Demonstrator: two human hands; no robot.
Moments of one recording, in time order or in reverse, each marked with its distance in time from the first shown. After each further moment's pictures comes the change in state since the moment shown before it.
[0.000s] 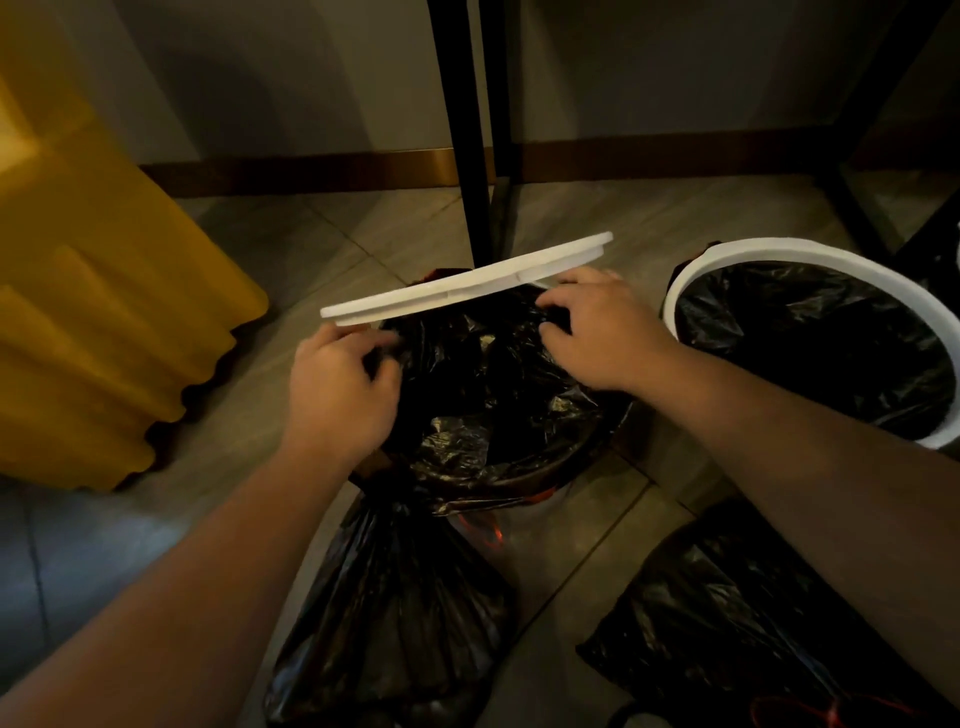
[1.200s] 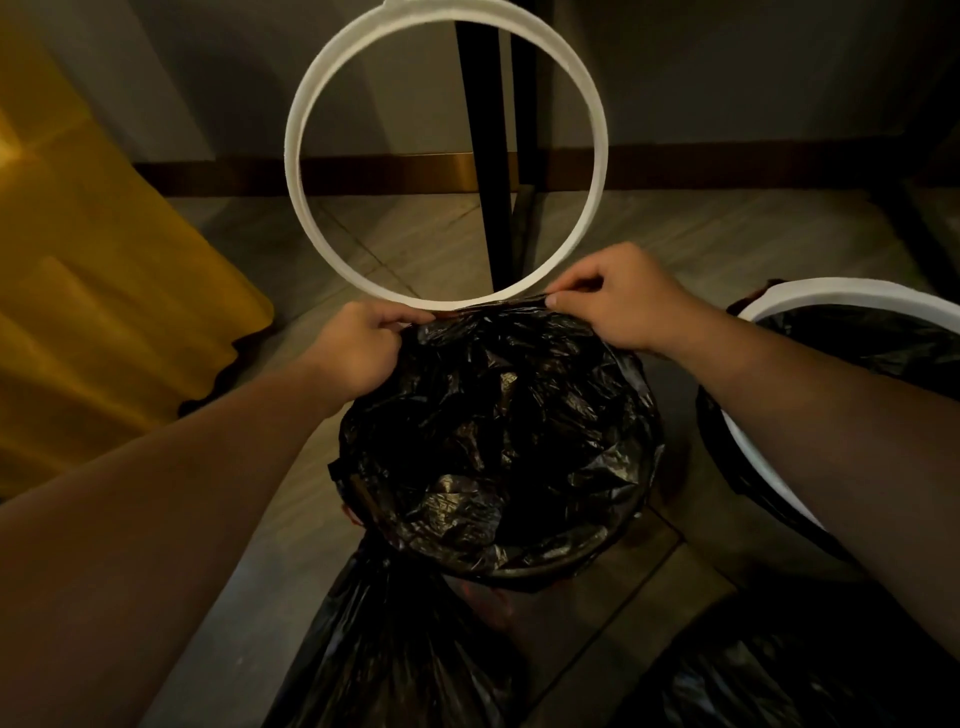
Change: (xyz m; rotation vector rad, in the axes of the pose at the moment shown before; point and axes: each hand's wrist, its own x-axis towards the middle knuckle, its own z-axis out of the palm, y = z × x) left_hand 0.120 -0.016 0.030 -0.344 -0.402 -0.319; right_hand 0.105 0.047 0.008 0.478 -0.044 0.037
